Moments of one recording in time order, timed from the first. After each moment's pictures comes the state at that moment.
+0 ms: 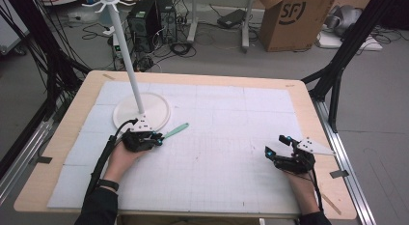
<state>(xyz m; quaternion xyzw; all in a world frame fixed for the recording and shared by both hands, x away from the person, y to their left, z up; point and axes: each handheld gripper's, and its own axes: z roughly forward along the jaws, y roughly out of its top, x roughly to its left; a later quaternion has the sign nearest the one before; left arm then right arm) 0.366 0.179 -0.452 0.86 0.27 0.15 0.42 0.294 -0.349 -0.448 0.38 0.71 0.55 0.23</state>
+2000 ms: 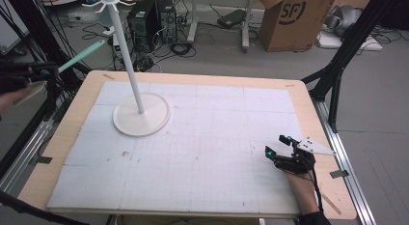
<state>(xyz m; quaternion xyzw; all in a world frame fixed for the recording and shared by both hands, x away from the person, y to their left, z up) 0.290 0.355 -0.154 0.75 0.31 0.24 0.53 0.294 -0.349 -0.448 0.38 0.70 0.55 0.23</state>
